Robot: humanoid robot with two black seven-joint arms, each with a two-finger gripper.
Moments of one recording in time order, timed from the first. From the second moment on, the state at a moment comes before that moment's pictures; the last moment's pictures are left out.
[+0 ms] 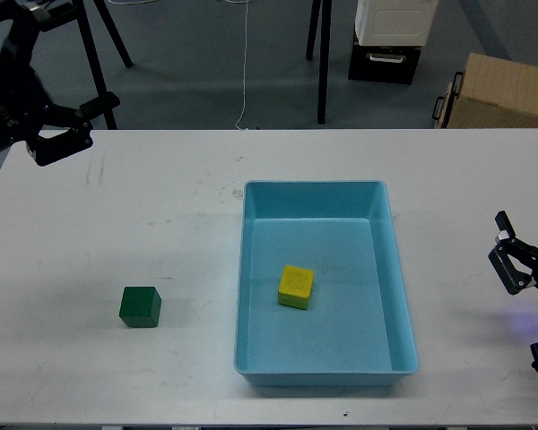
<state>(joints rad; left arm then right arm) -0.82 0.90 -0.75 -1.59 0.16 -0.47 0.27 -0.32 -0.33 1.43 1.59 0.38 0.49 0.03</state>
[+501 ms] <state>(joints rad) -1.42 0.90 0.09 -1.60 0.46 -0.47 0.41 -0.33 -0.32 1.43 1.57 0.37 0.49 0.03</state>
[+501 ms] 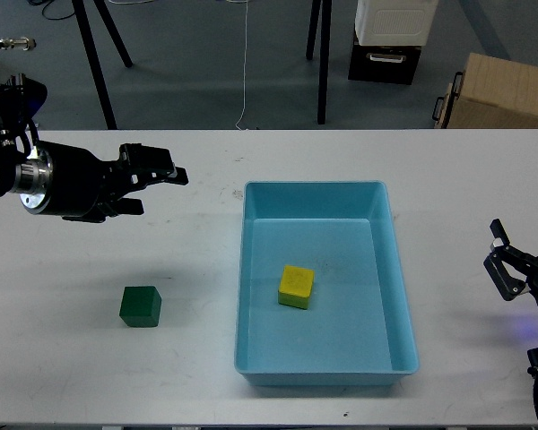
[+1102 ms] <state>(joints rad) -1.55 0.78 0.49 -1.65 0.54 -0.46 0.42 -0.30 -0.31 1.43 1.54 0.36 0.49 0.03</state>
